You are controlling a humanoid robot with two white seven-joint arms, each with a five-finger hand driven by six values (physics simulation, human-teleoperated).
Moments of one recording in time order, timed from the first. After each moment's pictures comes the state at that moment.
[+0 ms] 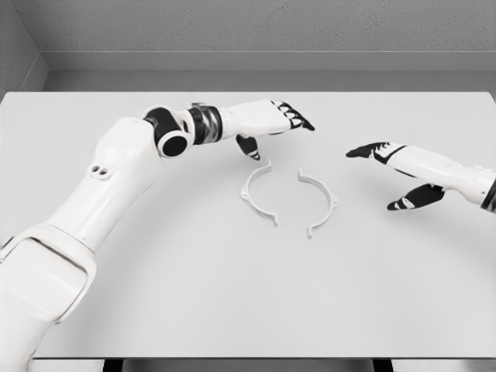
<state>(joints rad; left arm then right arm) -0.94 0.06 -0.70 -0.80 -0.82 -0.61 -0.37 -0.31 -0.75 0.25 -1.42 0.12 -0.61 0.61</state>
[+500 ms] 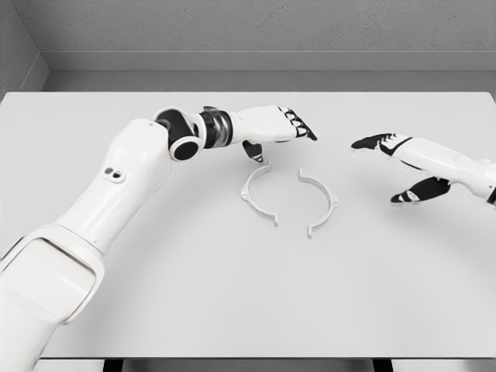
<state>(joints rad) -0.94 0.03 -0.71 -0.80 -0.95 -0.61 -0.36 -0.32 -0.74 0.21 -1.42 0.12 -0.61 0.61</state>
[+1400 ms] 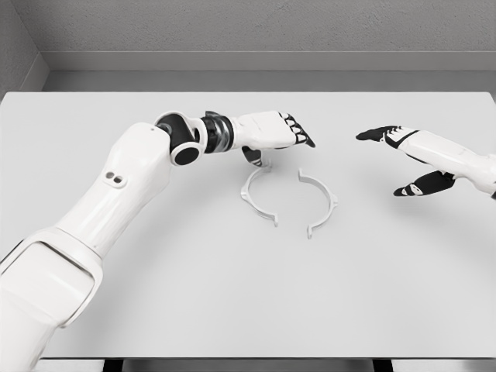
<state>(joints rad) -0.93 0.04 -0.73 -0.83 -0.97 -0.61 -0.36 -0.32 -0.73 0.19 -1.42 0.12 -0.61 0.61</state>
